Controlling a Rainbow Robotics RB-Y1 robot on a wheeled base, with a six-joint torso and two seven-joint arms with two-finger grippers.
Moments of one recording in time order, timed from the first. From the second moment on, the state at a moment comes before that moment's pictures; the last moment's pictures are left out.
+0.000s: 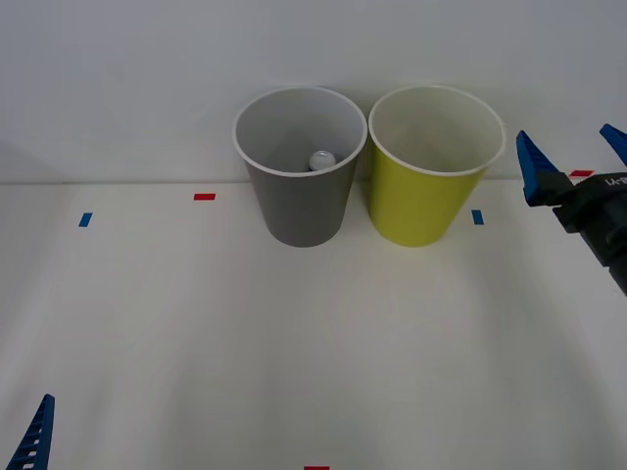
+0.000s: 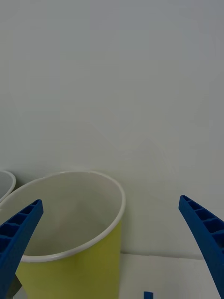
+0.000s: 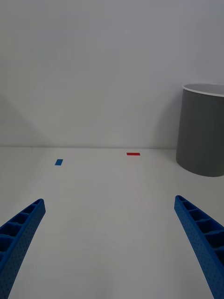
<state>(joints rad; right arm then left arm) 0.22 -0.54 -0.08 -2.29 -0.27 0.27 1.19 1.12 0.56 -0.07 -2.14 0.39 -0.67 -1.46</state>
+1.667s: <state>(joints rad) 0.98 -0.43 0.10 -2.22 -0.17 -0.54 1.40 1.12 0.56 -0.07 -2.14 0.39 -0.67 -1.46</state>
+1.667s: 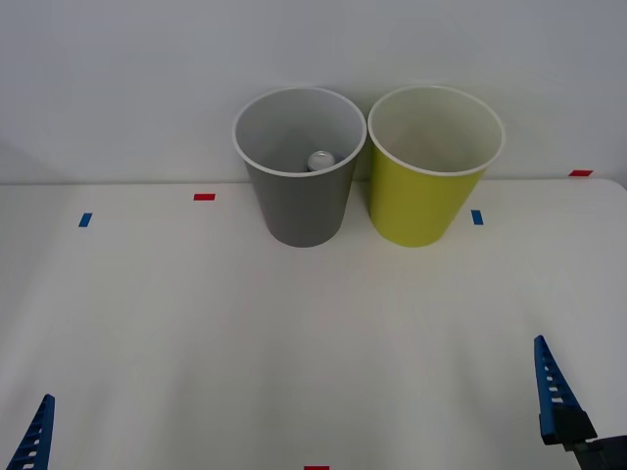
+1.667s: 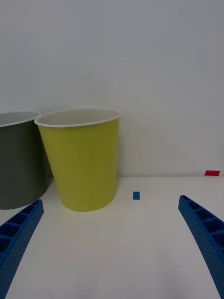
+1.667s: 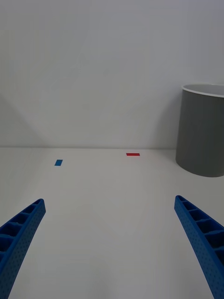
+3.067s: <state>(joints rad) 1.12 -0.41 0.13 -2.19 -0.15 -0.67 1.39 1.12 0.56 -0.07 -2.14 0.39 -0.67 -1.46</state>
